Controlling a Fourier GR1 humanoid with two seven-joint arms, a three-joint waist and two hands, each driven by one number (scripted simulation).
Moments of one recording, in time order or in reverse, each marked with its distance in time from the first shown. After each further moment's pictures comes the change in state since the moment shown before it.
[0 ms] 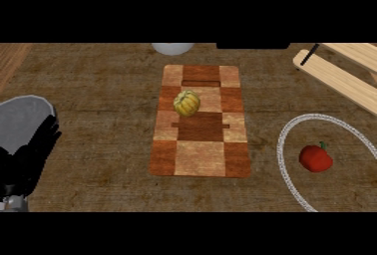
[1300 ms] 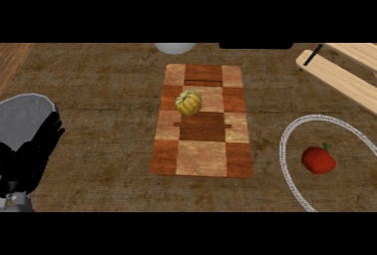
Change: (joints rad) left arm -0.019 -0.025 0.007 -0.022 -0.020 -0.014 0.025; right arm -0.264 -0.305 -0.008 0.709 0.206 -0.040 -0.237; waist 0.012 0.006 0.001
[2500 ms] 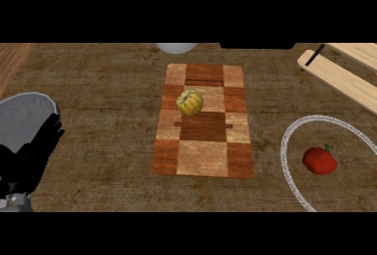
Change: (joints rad) left arm 0.000 -0.007 0.021 0.028 -0.018 -0.028 -0.032; right arm -0.032 -0.062 -0.119 0.577 0.032 -0.387 -0.306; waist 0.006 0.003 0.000
